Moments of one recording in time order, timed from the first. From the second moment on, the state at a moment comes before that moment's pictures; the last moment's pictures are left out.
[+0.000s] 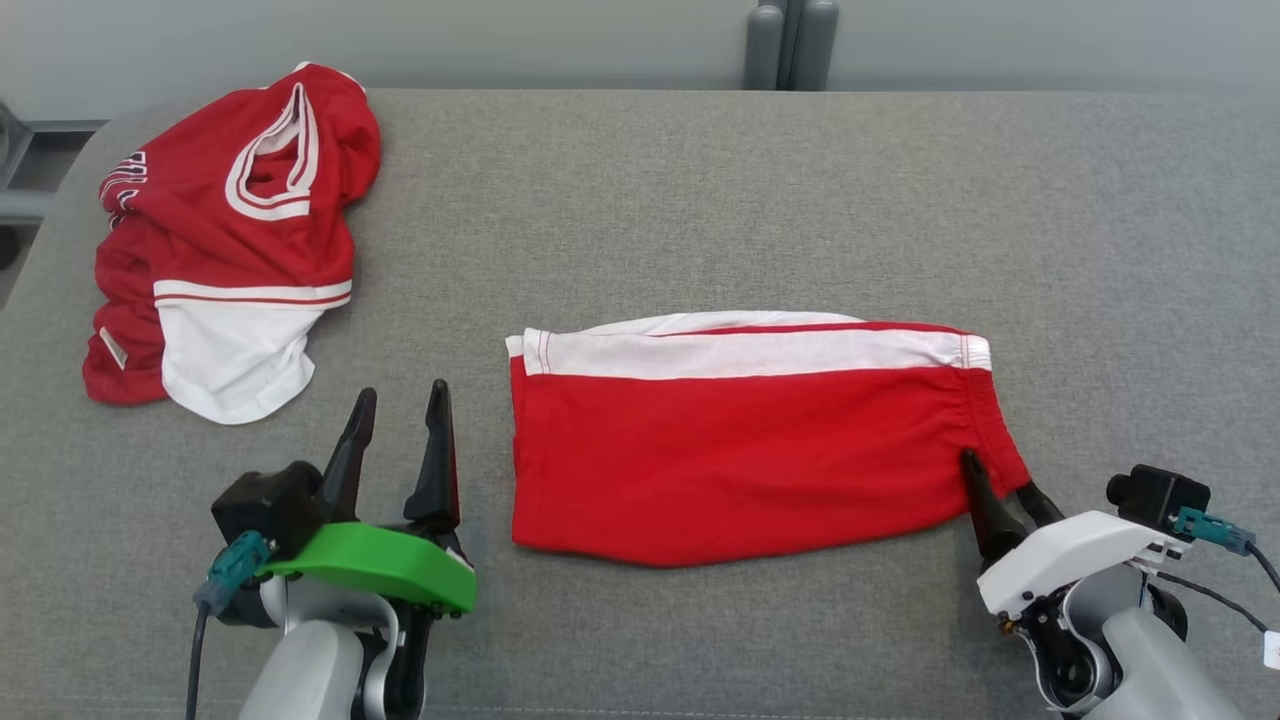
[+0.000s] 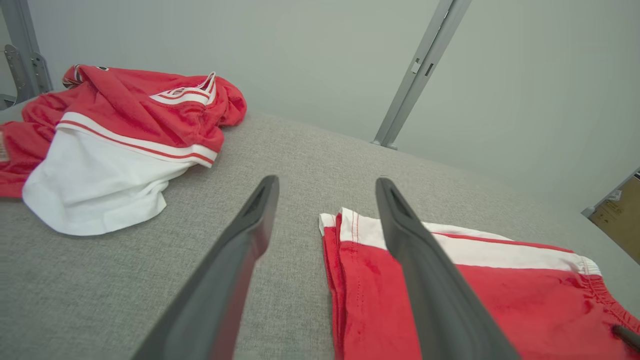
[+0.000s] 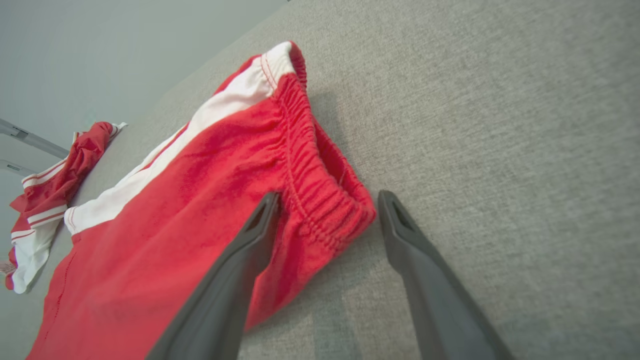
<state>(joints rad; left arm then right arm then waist) -0.18 0.03 -0.29 0.24 -0.54 0.05 -0.25 -0.15 -0.12 0.19 0.55 0.68 0.07 -0.12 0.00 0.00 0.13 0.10</state>
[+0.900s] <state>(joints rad) -0.04 0.04 -0.21 0.05 -0.51 0.09 -0.25 -0.24 -0.17 0.17 0.61 0.69 0.10 -0.16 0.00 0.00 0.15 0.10</state>
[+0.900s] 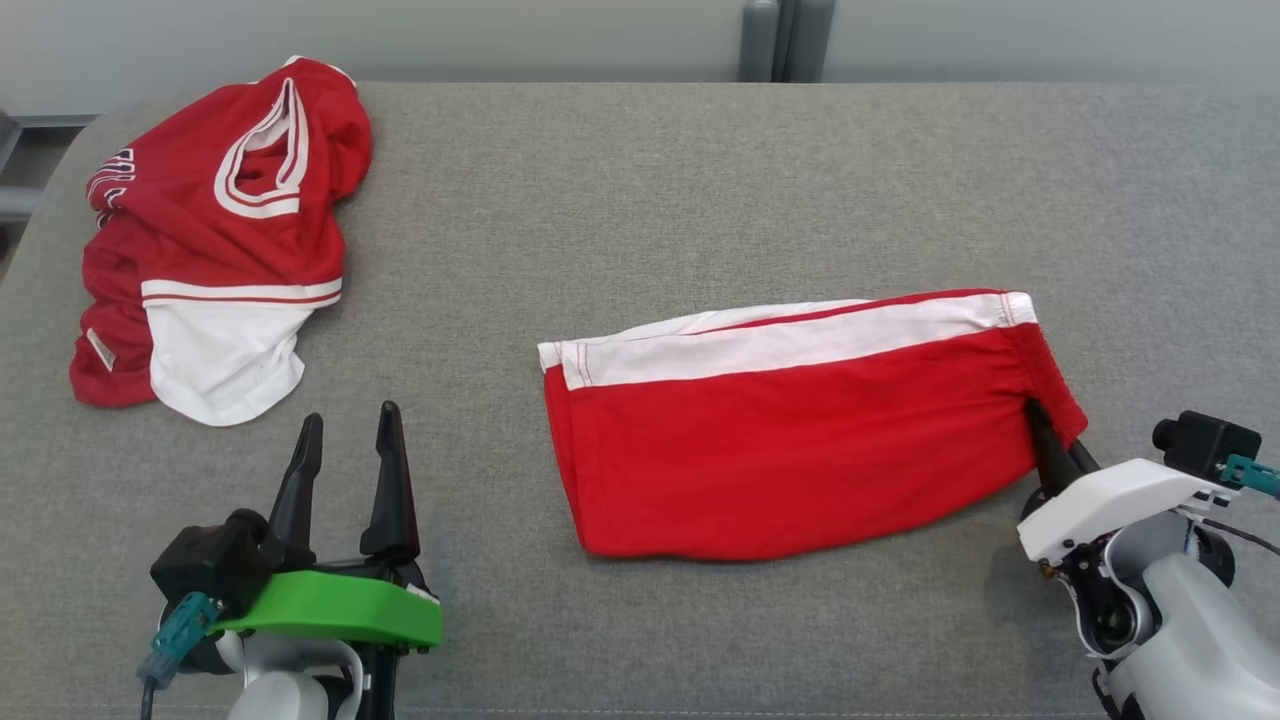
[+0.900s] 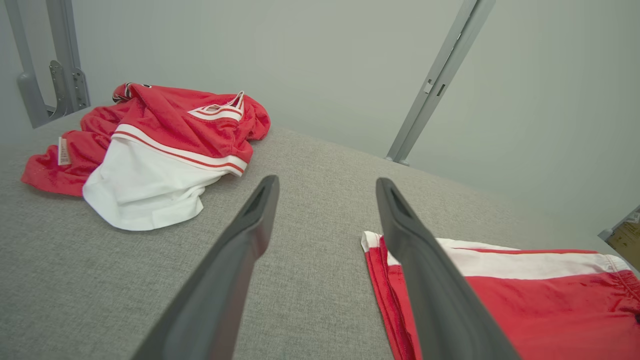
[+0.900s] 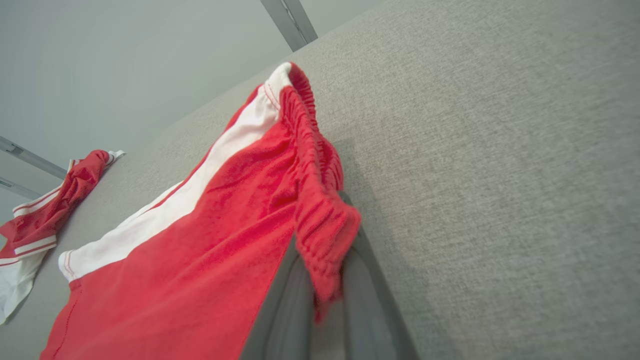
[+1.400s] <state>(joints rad) -0.01 0.04 -0.24 0.01 -0.50 0.09 -0.25 -0.28 -0.28 0.13 0.62 0.66 0.10 -0.19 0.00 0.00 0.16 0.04</state>
